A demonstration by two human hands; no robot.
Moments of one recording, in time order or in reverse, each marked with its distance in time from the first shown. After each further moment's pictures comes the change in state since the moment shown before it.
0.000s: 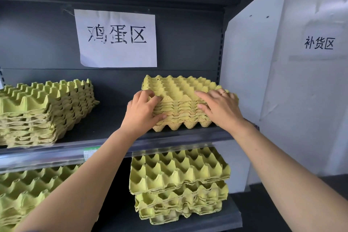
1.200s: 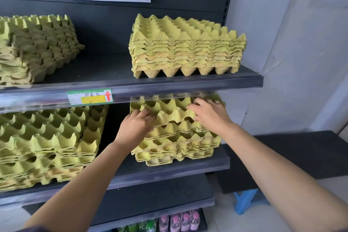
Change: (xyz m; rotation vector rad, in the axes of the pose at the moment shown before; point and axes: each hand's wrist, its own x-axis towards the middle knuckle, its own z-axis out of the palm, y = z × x) left_hand -0.146 -0.015 0.109 0.121 -0.364 0.004; right_hand -0.119 -0.031 0.103 0.106 -0.383 -0.083
